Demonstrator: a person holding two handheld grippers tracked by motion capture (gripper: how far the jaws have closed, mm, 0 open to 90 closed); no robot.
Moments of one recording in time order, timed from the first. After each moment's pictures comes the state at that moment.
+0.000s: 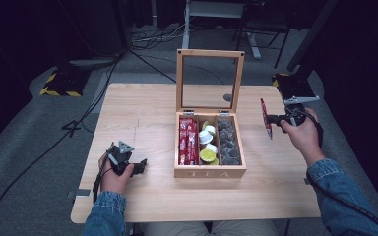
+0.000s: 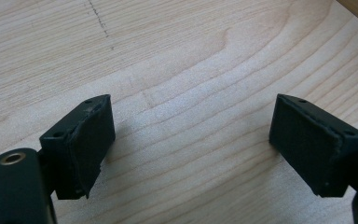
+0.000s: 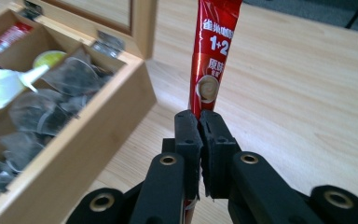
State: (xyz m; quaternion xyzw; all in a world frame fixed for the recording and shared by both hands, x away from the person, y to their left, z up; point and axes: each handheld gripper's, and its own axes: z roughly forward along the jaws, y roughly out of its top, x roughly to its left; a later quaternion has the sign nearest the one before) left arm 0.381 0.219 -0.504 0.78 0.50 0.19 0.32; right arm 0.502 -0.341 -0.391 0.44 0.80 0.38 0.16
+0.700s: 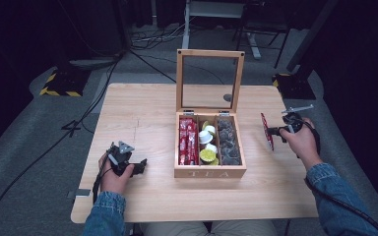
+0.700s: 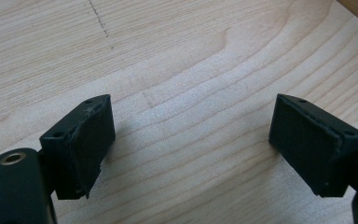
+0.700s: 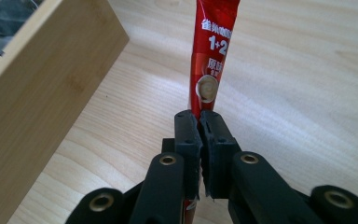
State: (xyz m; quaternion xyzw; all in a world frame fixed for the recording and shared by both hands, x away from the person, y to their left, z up) left arm 0.381 0.219 -0.504 0.78 0.50 0.19 0.32; right arm 0.508 -0.356 -0.437 0.49 0.80 0.32 0.10
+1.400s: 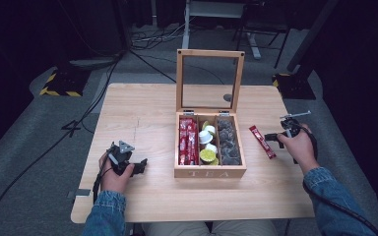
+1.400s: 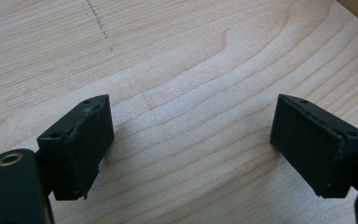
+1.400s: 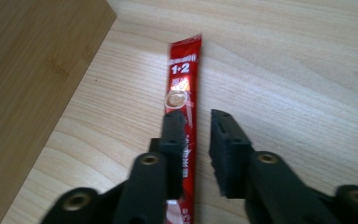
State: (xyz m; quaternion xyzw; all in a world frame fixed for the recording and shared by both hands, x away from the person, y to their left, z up) left arm 0.383 0.219 -0.504 0.78 0.50 0.19 0.32; right arm 0.504 -0.359 -0.461 0.53 0.79 0.31 0.07
